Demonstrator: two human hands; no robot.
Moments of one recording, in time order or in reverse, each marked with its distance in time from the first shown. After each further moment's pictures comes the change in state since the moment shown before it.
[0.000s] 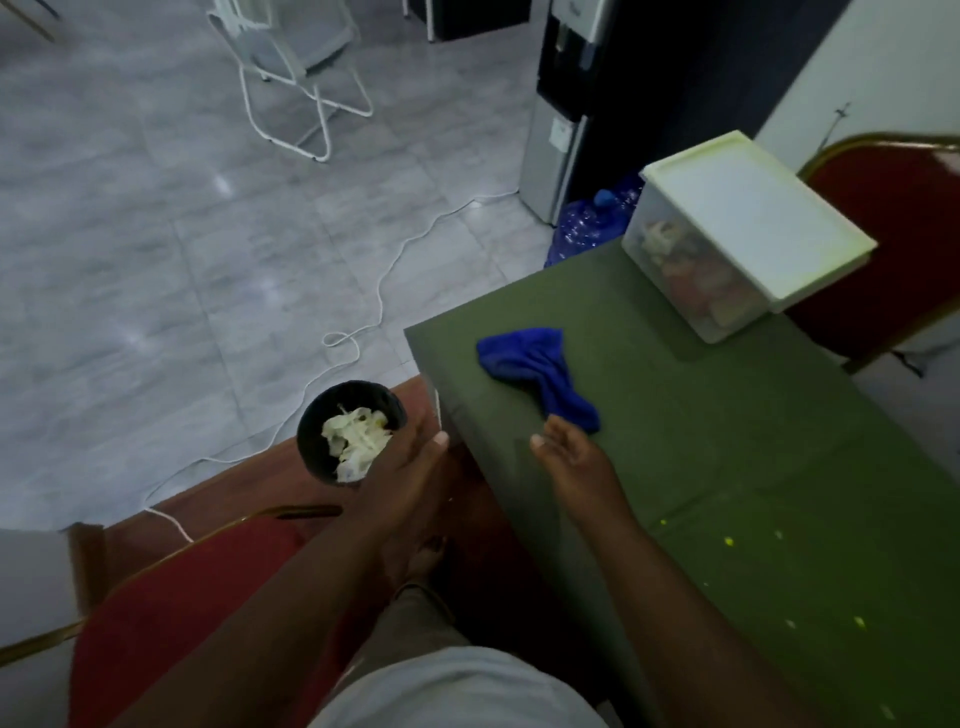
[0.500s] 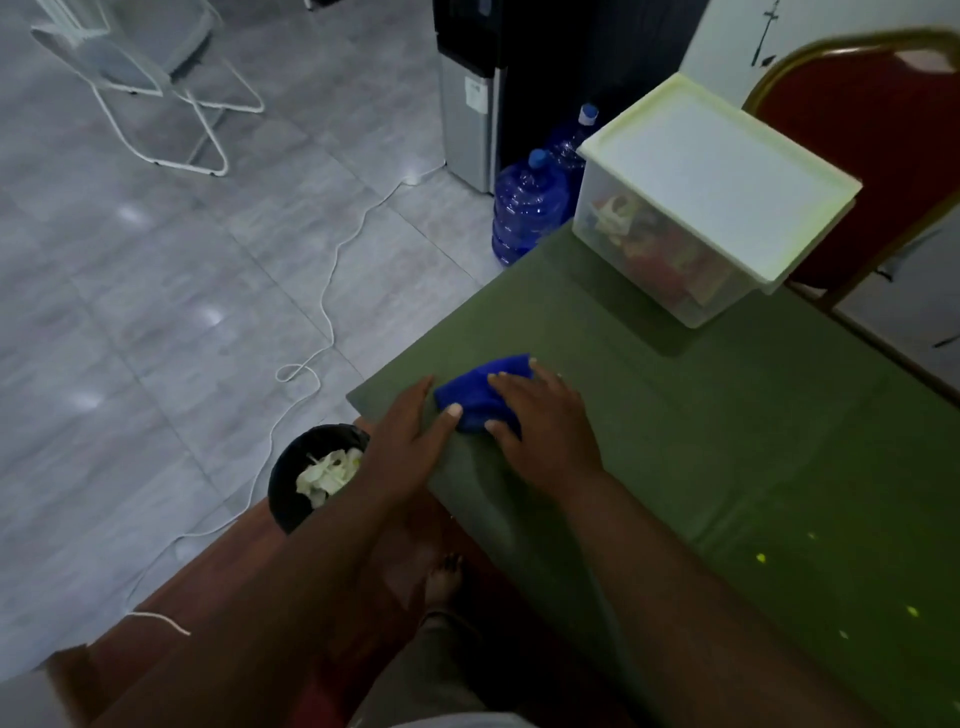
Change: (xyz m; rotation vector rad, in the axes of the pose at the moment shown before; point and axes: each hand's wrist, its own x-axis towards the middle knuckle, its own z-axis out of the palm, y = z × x) left_hand 0.159 0.034 0.030 0.566 -0.162 0.238; right_hand 0.118 -0.028 0.004 -0.846 0.120 -0.497
